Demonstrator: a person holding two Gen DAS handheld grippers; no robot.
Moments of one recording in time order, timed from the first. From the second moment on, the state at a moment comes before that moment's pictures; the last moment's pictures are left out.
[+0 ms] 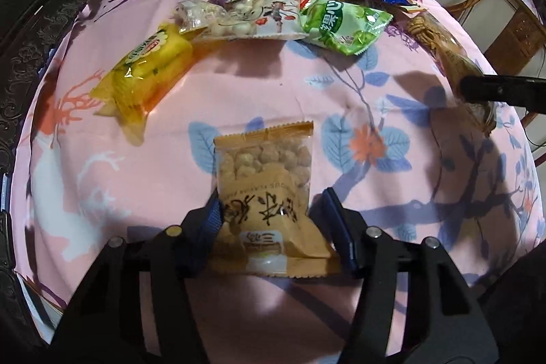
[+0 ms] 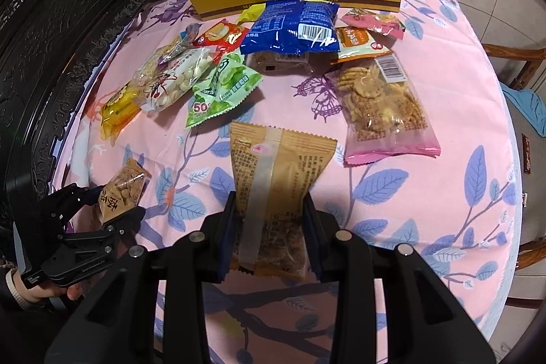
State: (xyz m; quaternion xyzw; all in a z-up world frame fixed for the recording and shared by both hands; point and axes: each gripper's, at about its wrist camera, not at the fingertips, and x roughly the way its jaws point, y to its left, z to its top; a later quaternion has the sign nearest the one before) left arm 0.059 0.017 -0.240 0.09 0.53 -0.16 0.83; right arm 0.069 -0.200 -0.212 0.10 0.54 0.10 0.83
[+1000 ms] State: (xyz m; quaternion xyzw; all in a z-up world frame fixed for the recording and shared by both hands) left arm 0.274 -0.078 -0.055 0.04 0.31 -0.20 0.93; right arm 0.252 -0.262 -0.074 0.12 0.37 0.08 0.92
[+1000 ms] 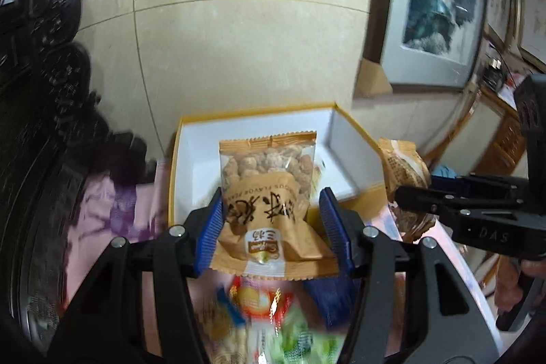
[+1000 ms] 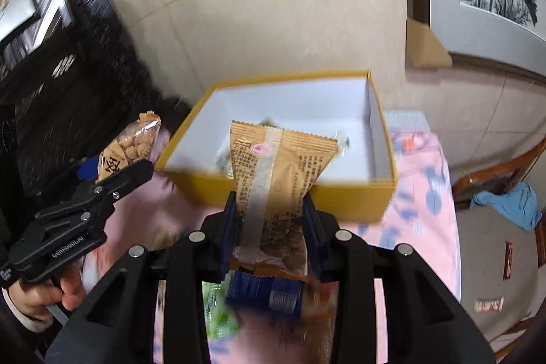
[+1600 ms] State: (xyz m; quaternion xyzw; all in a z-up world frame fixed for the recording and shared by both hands) left arm 0.360 -0.084 -0.066 0.02 0.32 -0.15 0.93; right arm 0.314 -0.287 -0.086 0.09 0.39 0.07 0.91
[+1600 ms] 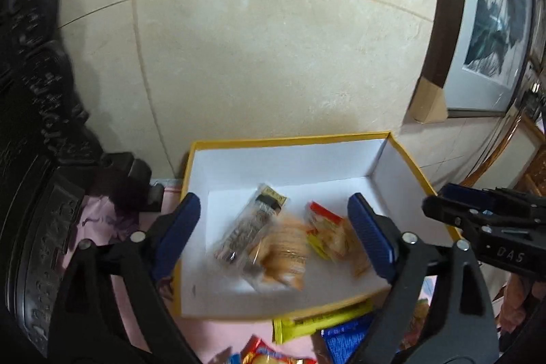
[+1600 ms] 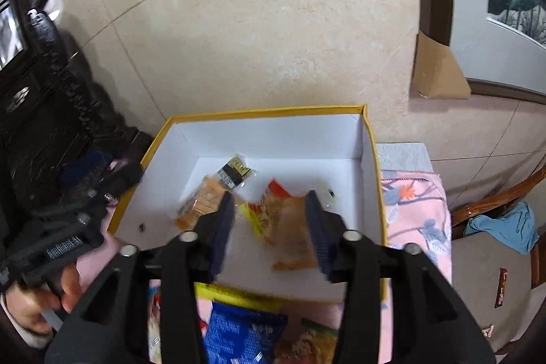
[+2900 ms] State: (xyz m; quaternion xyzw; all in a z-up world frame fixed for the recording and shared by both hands) left arm 0.159 -0.019 -0.205 0.06 0.45 -0.13 0.88; right arm 0.150 -0.261 -0.244 0.04 0.52 0.05 0.85
